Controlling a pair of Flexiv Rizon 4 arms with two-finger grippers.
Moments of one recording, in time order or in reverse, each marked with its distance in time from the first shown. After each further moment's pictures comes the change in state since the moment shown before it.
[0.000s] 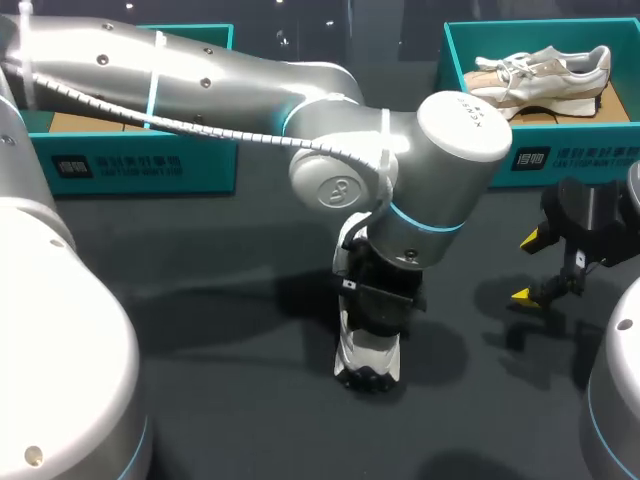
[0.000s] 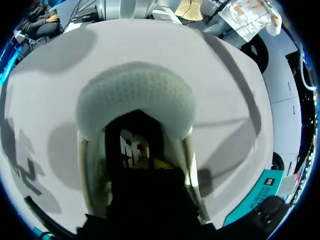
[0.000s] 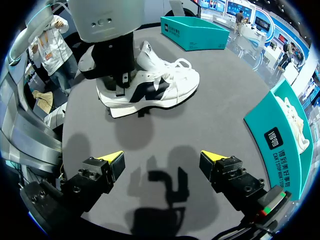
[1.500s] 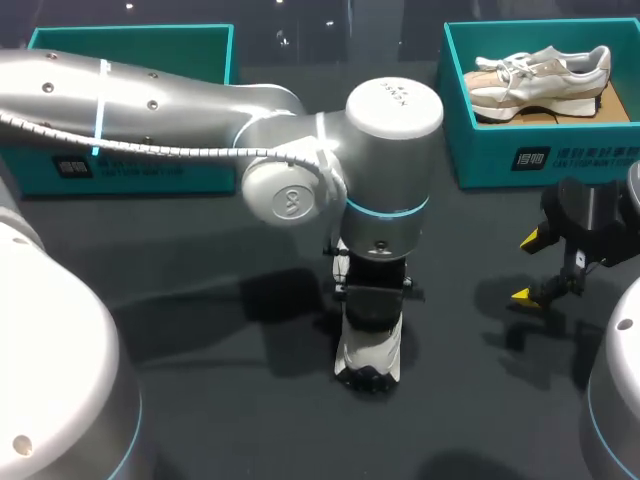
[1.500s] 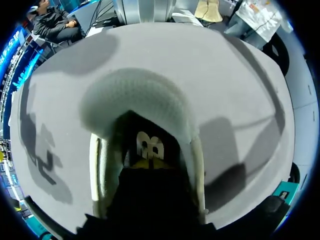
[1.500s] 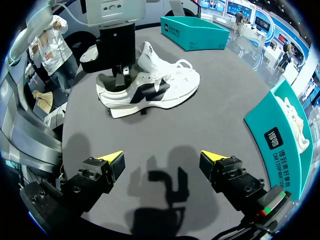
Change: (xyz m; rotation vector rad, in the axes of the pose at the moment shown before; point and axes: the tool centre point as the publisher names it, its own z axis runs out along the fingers) left arm -0.017 -0.001 -0.004 0.020 -0.240 -0.046; right arm 0.000 0.000 0.000 0.000 0.000 0.000
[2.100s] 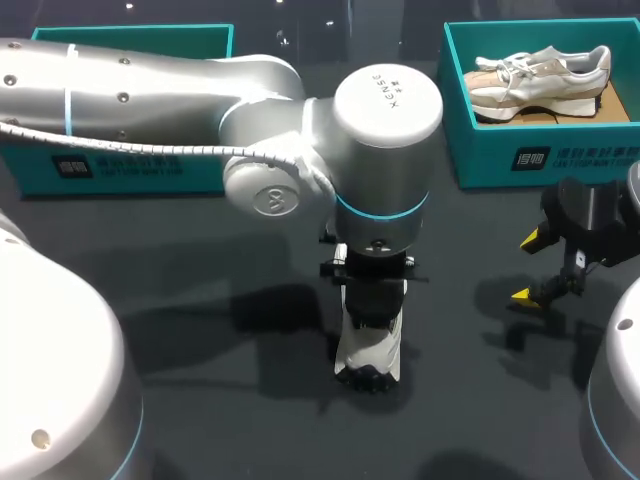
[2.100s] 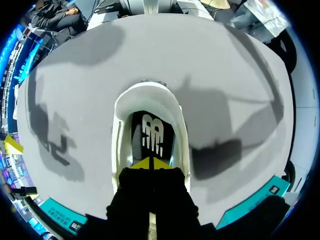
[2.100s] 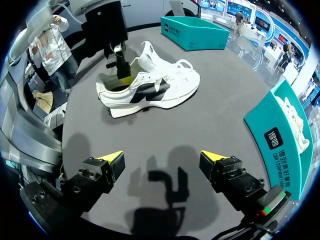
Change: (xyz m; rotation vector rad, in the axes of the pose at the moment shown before) left arm 0.000 0.011 -0.048 -0.186 -0.035 -0.017; right arm 0.000 0.000 0.000 0.000 0.000 0.000
